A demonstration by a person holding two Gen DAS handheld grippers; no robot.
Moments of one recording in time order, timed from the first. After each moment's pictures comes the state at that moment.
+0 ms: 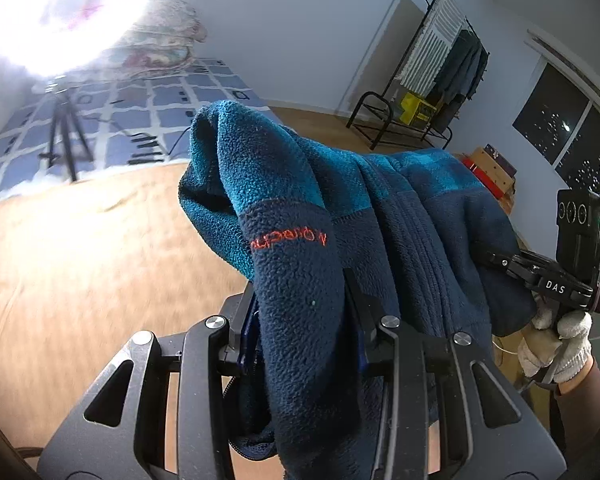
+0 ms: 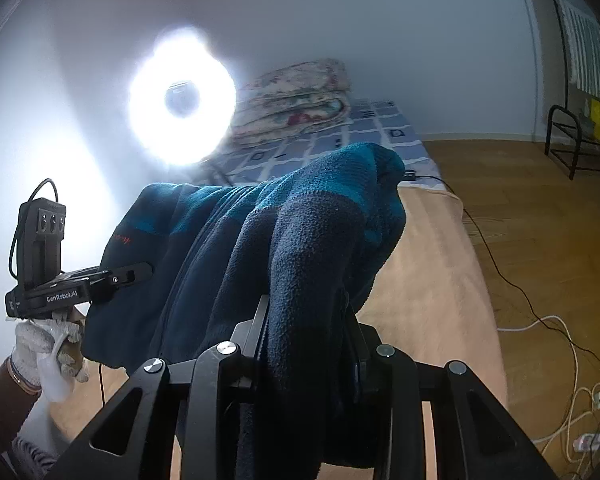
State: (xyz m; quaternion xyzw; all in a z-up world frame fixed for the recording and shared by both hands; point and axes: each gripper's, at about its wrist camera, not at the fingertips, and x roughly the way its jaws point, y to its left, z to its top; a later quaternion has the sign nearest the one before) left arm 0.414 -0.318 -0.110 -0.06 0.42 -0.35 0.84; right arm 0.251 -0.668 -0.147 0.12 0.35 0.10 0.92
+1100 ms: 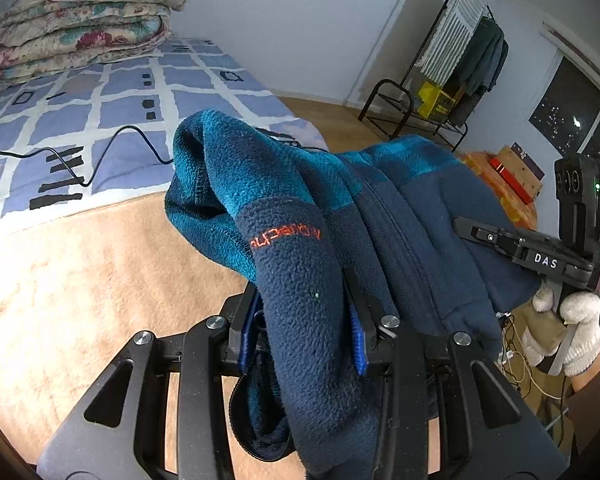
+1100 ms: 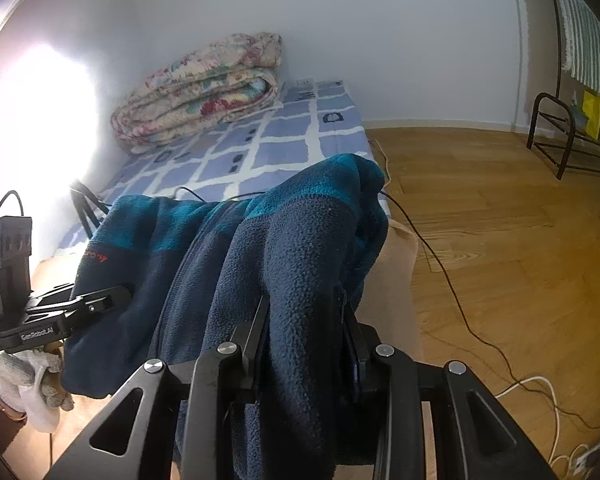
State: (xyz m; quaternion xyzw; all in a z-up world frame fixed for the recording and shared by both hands) left arm 0.608 -0.472 -0.235 -0.05 0.43 -0.35 0.83; right arm 0.480 -0.800 -0.242 0.10 0.39 0.04 0.92
